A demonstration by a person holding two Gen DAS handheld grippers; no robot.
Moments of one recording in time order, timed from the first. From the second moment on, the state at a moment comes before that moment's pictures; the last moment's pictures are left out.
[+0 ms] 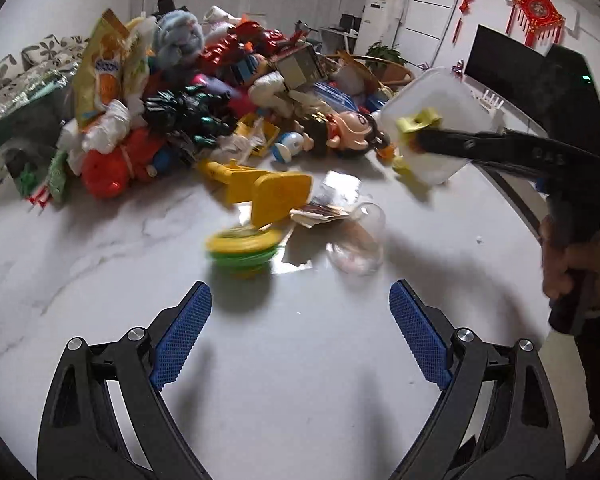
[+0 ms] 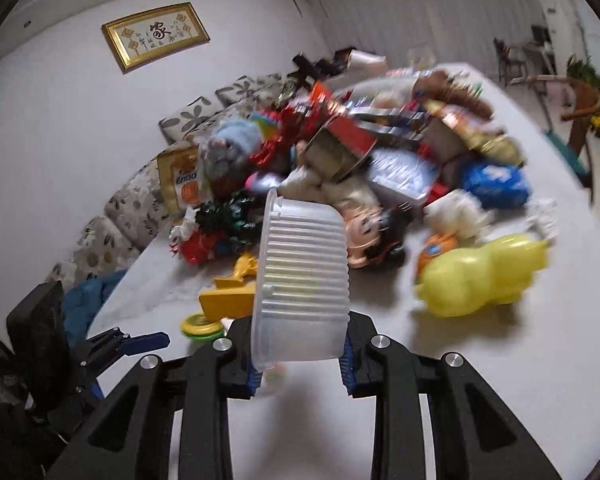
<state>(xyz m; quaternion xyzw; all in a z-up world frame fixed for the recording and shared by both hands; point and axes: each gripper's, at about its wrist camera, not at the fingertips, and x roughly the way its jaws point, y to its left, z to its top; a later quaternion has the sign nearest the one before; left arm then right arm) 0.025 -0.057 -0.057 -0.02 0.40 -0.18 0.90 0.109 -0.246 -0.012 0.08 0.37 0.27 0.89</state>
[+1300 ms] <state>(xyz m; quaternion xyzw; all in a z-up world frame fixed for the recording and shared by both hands) -0.051 -0.067 0.009 0.04 0.33 -0.18 0.93 -0.009 -0.283 -0.011 0.13 0.36 0.29 0.88</state>
